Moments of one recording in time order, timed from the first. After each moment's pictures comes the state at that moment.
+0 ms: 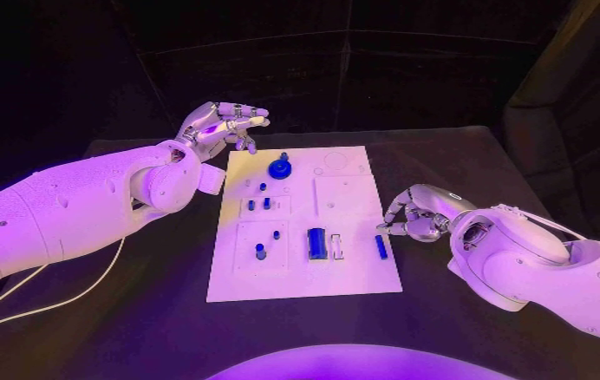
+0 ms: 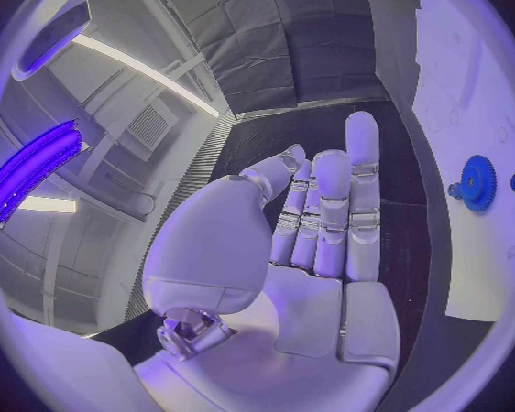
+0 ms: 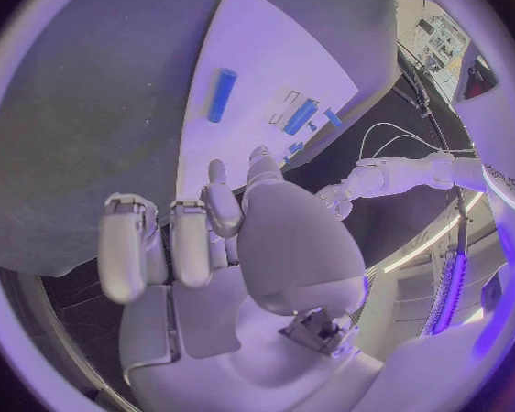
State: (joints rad) left arm 1.22 -0.80 -0.10 1.34 -0.05 -0.10 0.46; left_hand 1.27 -0.03 0.43 -0.13 0.07 1.04 0.18 0.13 0.07 1.08 0.11 0.23 0.07 1.27 0.01 1.09 0.47 0.17 1.29 0.11 0.62 0.52; right arm 1.03 -1.11 -0.06 1.91 -1.47 -0.40 -0.53; right_hand 1.31 0.02 -0.21 0.24 0.22 0.91 0.11 0.38 0.26 1.38 0.02 1.17 1.21 1.47 -0.05 1.43 1.31 0.03 1.46 0.06 1.47 1.31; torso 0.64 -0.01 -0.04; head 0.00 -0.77
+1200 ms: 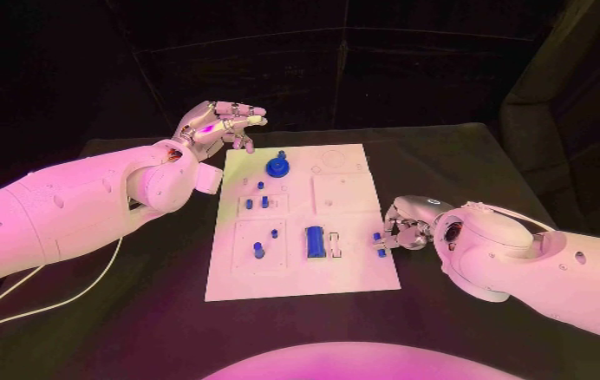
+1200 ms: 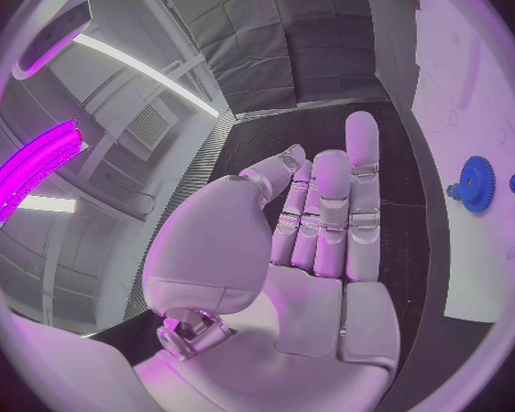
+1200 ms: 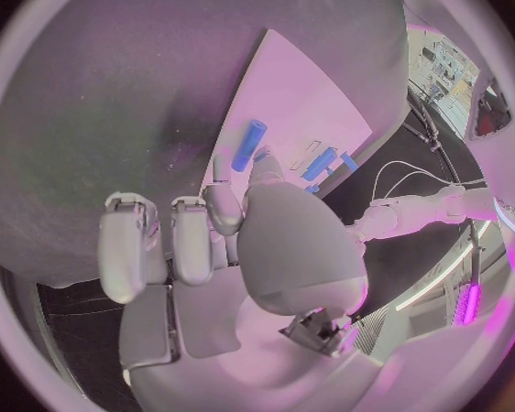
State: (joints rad) left arm 1.22 -0.80 -0.10 1.34 -0.05 -0.10 0.46; left_hand 1.27 -0.03 0.43 -0.13 0.07 1.04 0.18 0.13 0.07 1.08 0.11 0.23 0.07 1.27 0.01 1.09 0.47 0.17 1.29 0.11 0.62 0.52; right arm 1.02 -1.02 -0.06 1.83 -1.53 -0.19 -0.60; right_hand 1.32 0.01 -0.26 0.27 0.22 0.98 0.08 0.41 0.28 1.38 0.01 1.16 1.21 1.47 -0.05 1.42 1.30 0.03 1.46 0.06 1.46 1.31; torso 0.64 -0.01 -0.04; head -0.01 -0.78
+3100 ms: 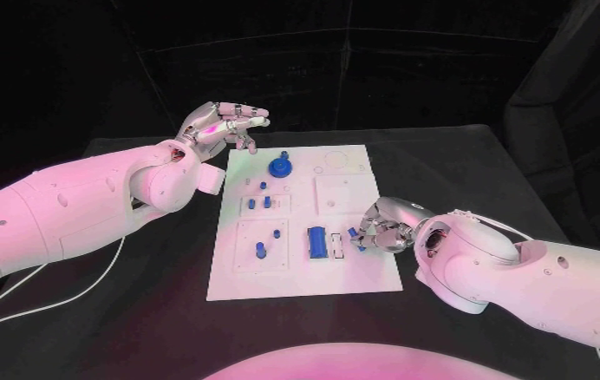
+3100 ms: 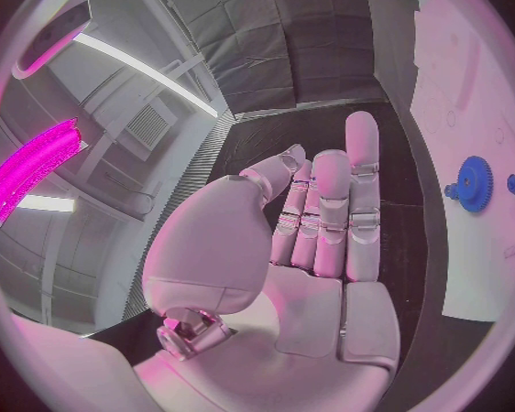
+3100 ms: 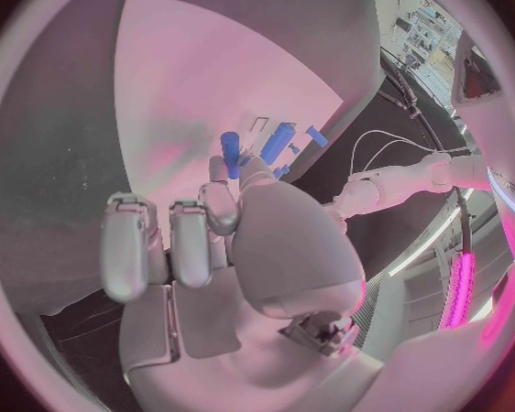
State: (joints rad) left arm 1.22 -0.80 -0.10 1.34 -0.05 -0.09 0.46; left_hand 1.27 -0.03 0.44 -0.14 0.07 1.04 0.18 0.14 0.07 1.07 0.11 0.23 0.07 1.26 0.01 1.09 0.47 0.17 1.29 0.11 0.62 0.52; right arm 1.00 -0.95 -0.06 1.87 -1.42 -0.34 -0.58; right_hand 1.45 0.01 -0.04 0.23 0.33 1.01 0.07 0.34 0.29 1.39 0.00 1.16 1.22 1.47 -0.06 1.42 1.31 0.03 1.46 0.05 1.46 1.31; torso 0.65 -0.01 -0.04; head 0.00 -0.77
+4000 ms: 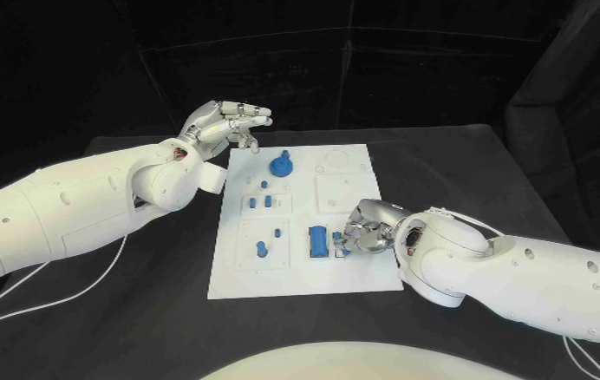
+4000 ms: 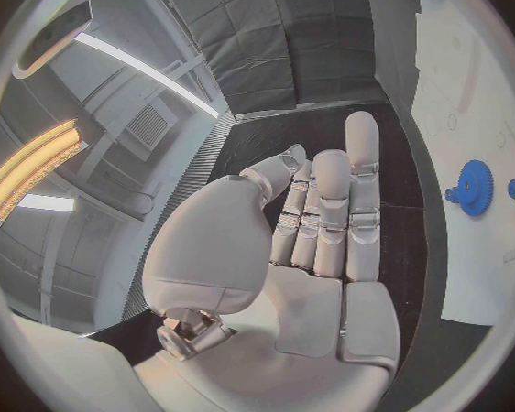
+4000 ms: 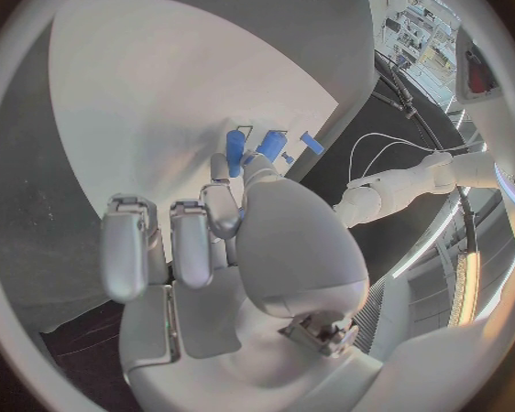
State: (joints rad) left arm 1.22 -0.80 -0.10 1.34 -0.05 -0.09 0.46; left_hand 1.27 -0.03 0.44 -0.14 0.07 1.03 0.18 0.14 0.07 1.07 0.11 0.23 0.07 1.26 0.01 1.09 0.47 0.17 1.29 0.11 0.62 0.52; right arm 1.00 -0.85 -0.06 1.81 -1.38 -0.29 -0.60; right_hand 1.41 -0.01 -0.01 0.25 0.39 1.05 0.07 0.33 0.29 1.40 -0.01 1.17 1.24 1.47 -0.06 1.42 1.31 0.03 1.46 0.05 1.47 1.31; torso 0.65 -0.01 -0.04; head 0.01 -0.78
